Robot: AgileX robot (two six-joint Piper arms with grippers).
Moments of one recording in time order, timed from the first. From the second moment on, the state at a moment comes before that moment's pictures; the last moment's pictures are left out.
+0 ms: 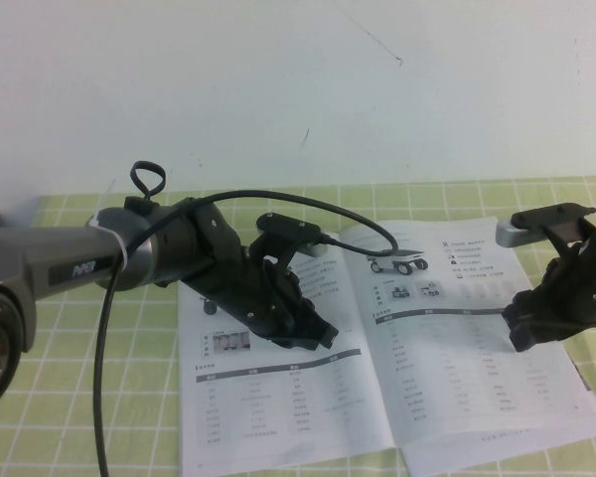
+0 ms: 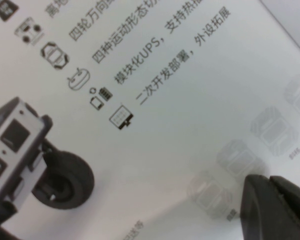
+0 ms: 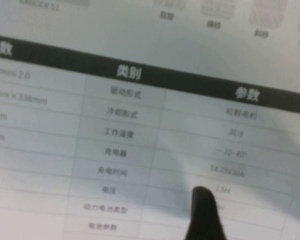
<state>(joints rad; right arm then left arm) 0.16 1.96 -1.17 0.23 0.69 -0.32 -0.44 2.06 -1.33 -0.74 0.63 0.72</state>
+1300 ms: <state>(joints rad) 0.16 2.00 -1.17 0.83 0.74 -0.81 -0.44 2.06 -1.33 -0.75 0.63 0.72</state>
